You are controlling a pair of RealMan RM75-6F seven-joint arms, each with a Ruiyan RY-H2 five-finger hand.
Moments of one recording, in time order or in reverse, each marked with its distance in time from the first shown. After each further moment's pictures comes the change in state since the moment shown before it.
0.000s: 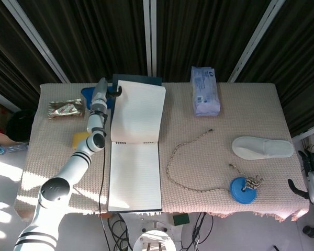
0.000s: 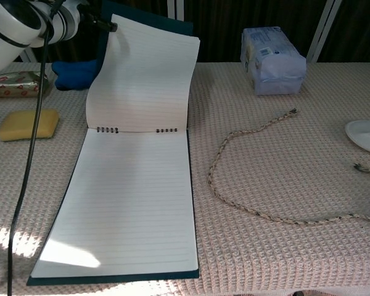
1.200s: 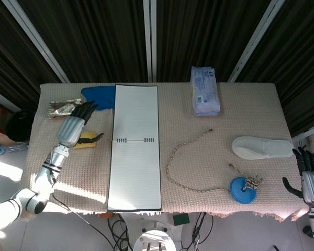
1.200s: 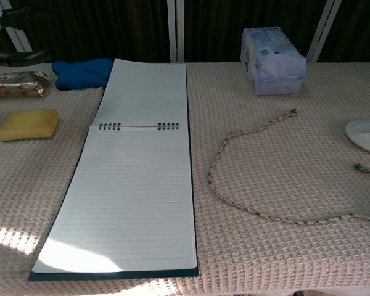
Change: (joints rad) left arm 0.673 0.533 0.529 -1.033 0.836 0.898 0.152; right arm -0.001 -0.077 0.002 0.066 -0.070 0.090 0.012
